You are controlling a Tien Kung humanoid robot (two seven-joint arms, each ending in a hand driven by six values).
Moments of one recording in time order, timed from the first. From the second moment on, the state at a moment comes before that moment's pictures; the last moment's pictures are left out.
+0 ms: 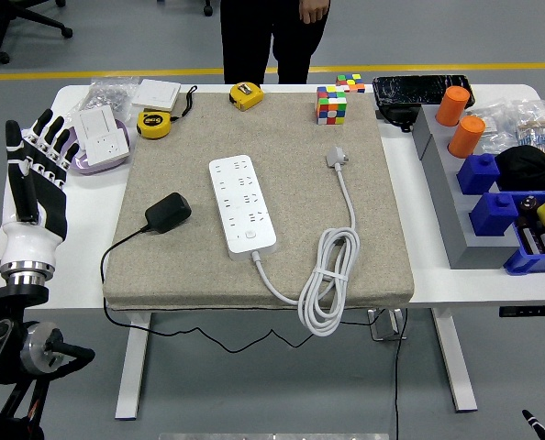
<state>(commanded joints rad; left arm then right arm) 0.04 0.00 -1.50 -1.61 1.02 0.20 -0.20 0.11 -0.12 1.48 0.18 -1.54 -0.12 0.06</state>
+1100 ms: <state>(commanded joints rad) 0.04 0.00 -1.48 -1.64 1.11 0.22 -0.16 0.11 -0.10 1.50 0.18 -1.59 -0.12 0.06</state>
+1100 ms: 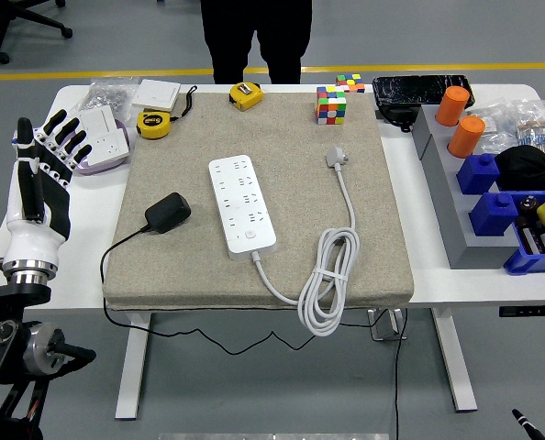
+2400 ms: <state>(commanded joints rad) 0.04 0.00 -1.48 -1.65 1.13 0.22 -0.17 0.10 -0.09 1.52 0.18 -1.59 -0.12 0.06</state>
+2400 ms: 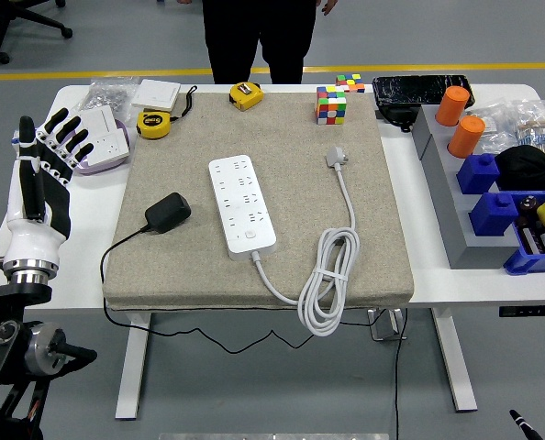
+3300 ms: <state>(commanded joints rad) 0.05 0.00 -1.47 -1.65 1.13 0.23 -0.17 0.10 -0.09 1.51 0.18 -1.60 -0.12 0.06</state>
